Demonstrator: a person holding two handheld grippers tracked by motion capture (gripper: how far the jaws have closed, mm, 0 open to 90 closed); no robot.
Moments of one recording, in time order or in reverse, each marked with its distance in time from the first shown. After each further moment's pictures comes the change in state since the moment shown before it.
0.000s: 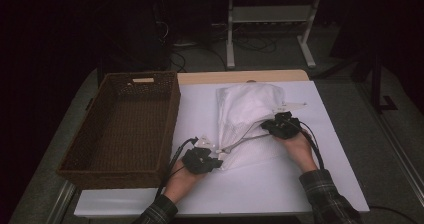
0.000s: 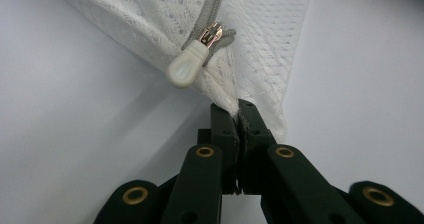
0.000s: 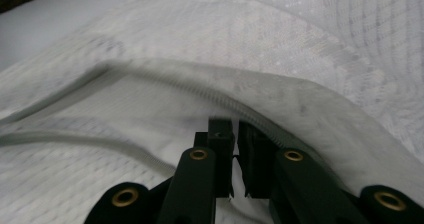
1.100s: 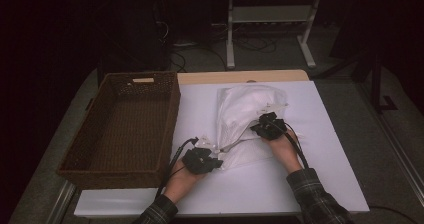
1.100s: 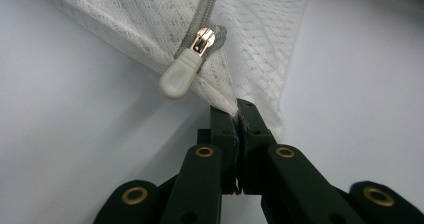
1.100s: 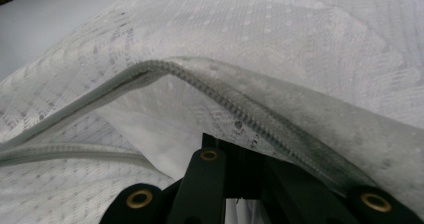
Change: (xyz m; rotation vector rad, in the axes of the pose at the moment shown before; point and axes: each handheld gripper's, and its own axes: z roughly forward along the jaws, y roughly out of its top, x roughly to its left) left arm -0.001 0.000 0.000 0.000 0.005 0.004; right arm 0.030 0.013 0.027 0.057 -0.026 -0.007
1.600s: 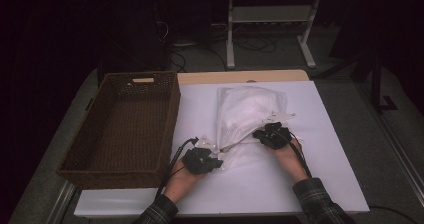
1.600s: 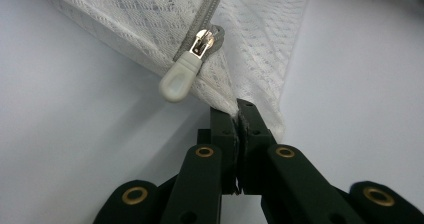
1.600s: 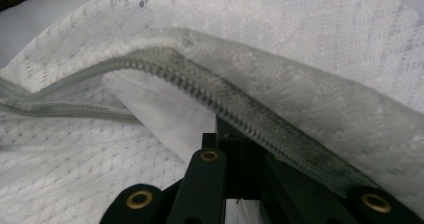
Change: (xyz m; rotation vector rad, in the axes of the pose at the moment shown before) left arm 0.000 0.000 0.000 0.001 -0.001 0.002; right arm 0.004 -0.027 -0.010 -0.050 0.047 -0.001
